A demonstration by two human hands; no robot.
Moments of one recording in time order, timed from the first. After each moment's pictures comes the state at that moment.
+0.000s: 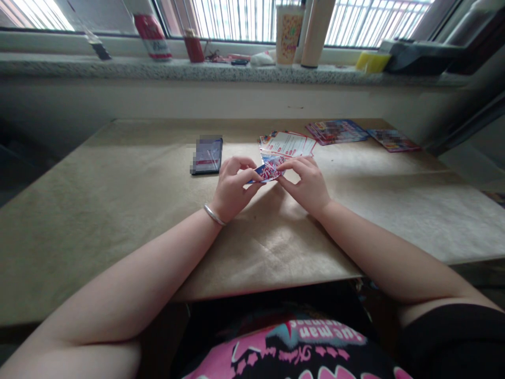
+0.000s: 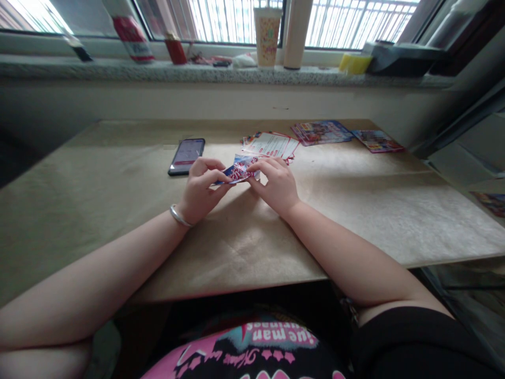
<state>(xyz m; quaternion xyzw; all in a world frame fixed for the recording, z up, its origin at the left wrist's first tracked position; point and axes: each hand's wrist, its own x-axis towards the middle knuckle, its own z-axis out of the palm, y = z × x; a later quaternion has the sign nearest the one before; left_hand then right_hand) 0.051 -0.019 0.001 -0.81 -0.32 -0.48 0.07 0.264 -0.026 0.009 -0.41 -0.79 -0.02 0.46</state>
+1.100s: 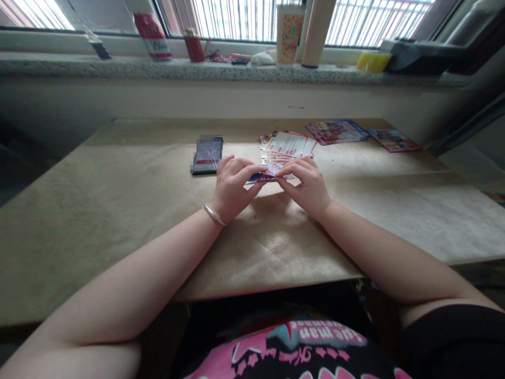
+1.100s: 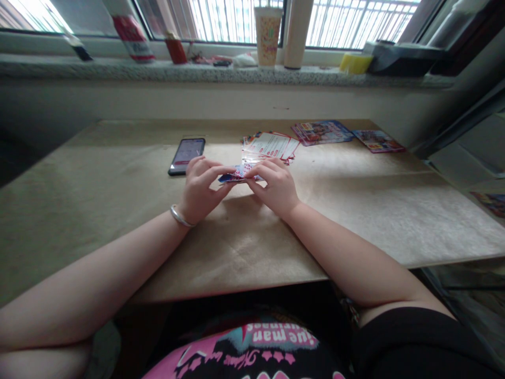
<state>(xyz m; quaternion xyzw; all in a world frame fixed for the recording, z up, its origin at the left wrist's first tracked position) 0.053 -0.022 0.005 -0.81 -0.37 -0.45 0.11 0.262 -0.029 0.013 -0.37 -0.80 -0.02 0.48</state>
